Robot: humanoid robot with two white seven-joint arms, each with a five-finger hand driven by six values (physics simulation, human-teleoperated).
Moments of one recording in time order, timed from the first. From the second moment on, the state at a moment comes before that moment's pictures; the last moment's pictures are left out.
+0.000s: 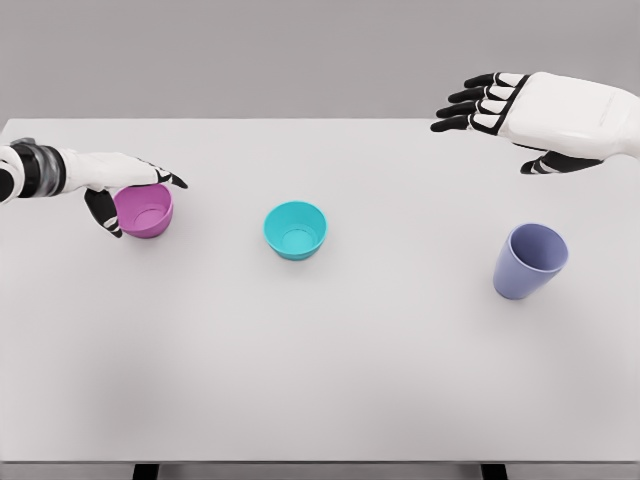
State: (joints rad) left arm -1.01 0.84 -1.13 -1.27 -0.21 -0.19 -0.61; right arm -0.66 -0.93 0.37 -1.73 0.26 -0.61 0.61
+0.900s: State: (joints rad) left arm -1.00 0.82 -1.13 -1.24 -0.23 -0.19 -0.61; right arm -0.65 -0.94 0.37 -1.73 0.26 -0.61 0.61
